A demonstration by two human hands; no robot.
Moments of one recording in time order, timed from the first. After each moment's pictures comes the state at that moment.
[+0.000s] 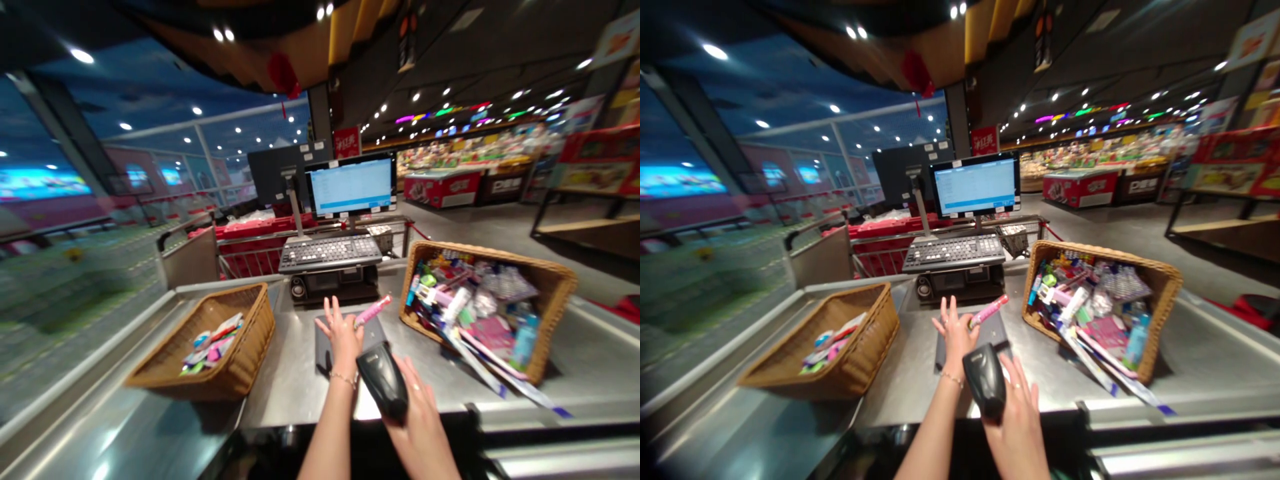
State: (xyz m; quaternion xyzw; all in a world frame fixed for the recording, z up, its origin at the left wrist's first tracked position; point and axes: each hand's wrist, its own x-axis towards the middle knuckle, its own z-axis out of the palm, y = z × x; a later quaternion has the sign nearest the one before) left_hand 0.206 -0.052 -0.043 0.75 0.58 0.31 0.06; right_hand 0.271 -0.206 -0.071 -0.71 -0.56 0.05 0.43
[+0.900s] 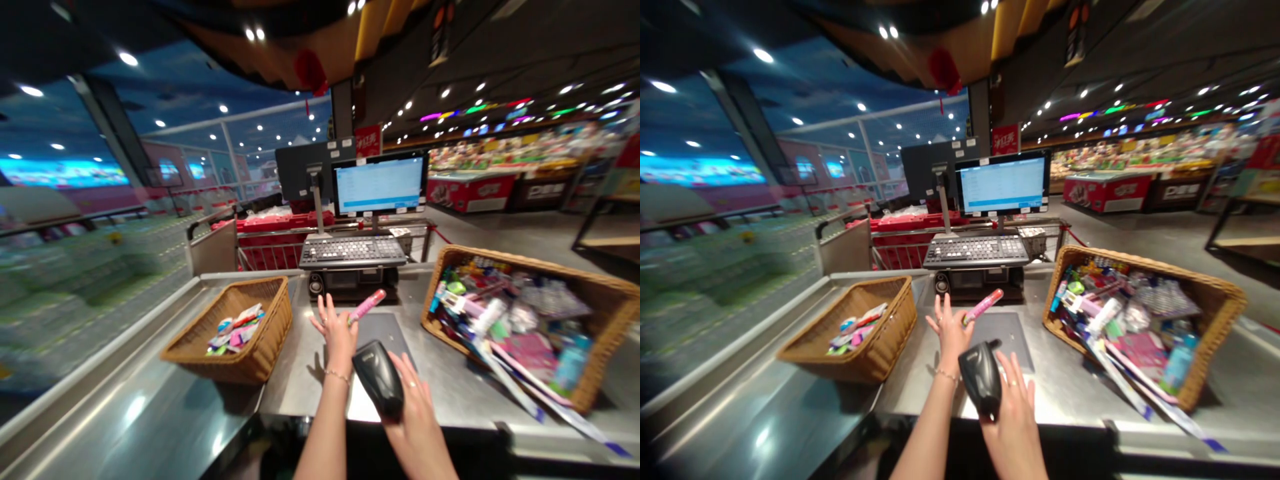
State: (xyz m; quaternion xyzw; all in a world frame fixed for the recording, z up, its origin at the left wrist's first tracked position) left_hand 0.155 -0.042 -0.036 0.70 0.63 0.33 0.02; right_hand 0.240 -0.190 -0.064 -0.67 -0.61 0.05 0.43
